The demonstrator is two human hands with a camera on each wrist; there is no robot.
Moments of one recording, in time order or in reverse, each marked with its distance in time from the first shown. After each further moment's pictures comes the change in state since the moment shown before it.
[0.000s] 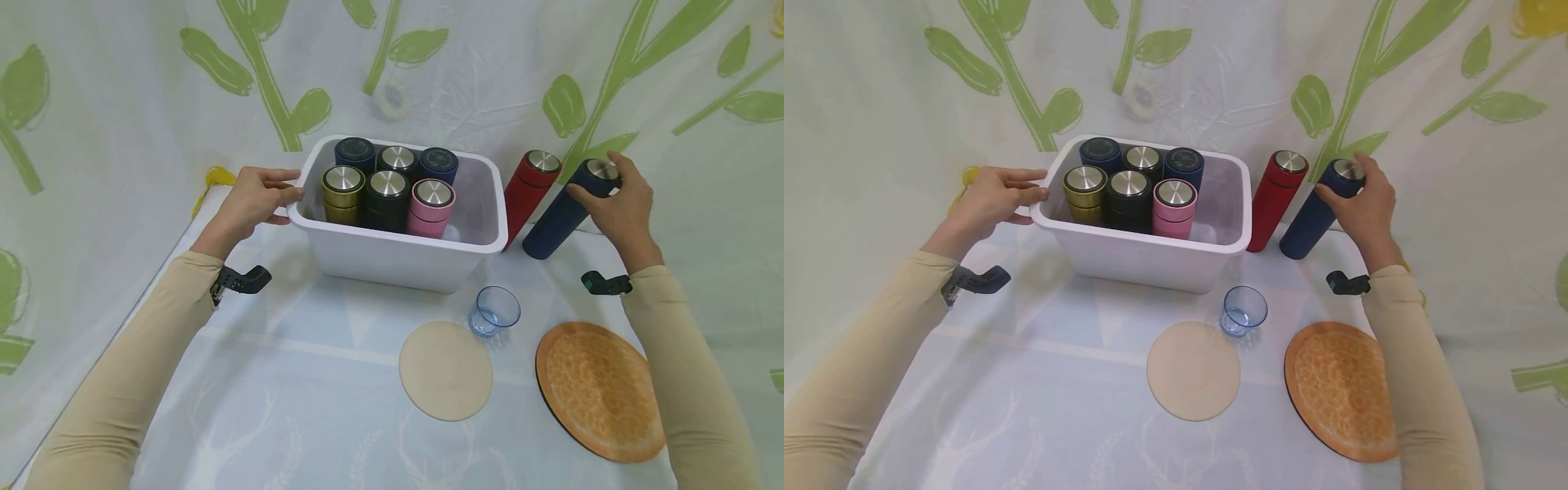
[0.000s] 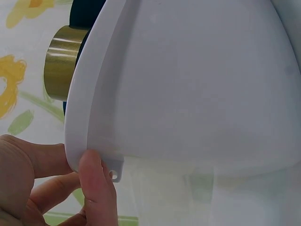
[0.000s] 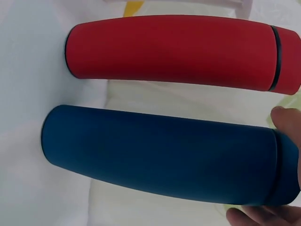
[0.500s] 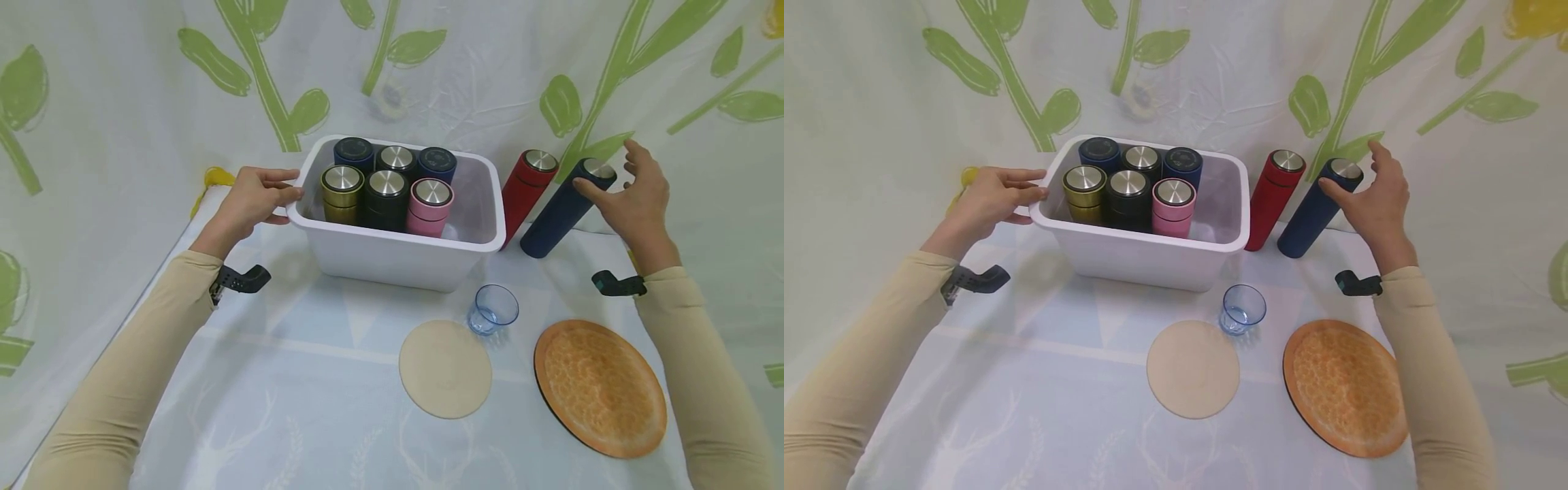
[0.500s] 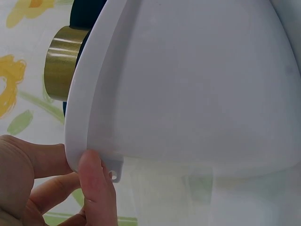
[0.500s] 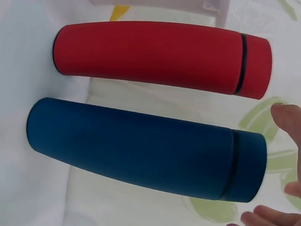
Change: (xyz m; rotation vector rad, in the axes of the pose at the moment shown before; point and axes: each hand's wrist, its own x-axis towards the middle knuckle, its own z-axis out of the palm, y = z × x) left_hand 0.000 0.002 0.001 -0.008 -0.005 -0.001; right_hand -0.006 -0.015 -0.022 -0.012 0.022 0.013
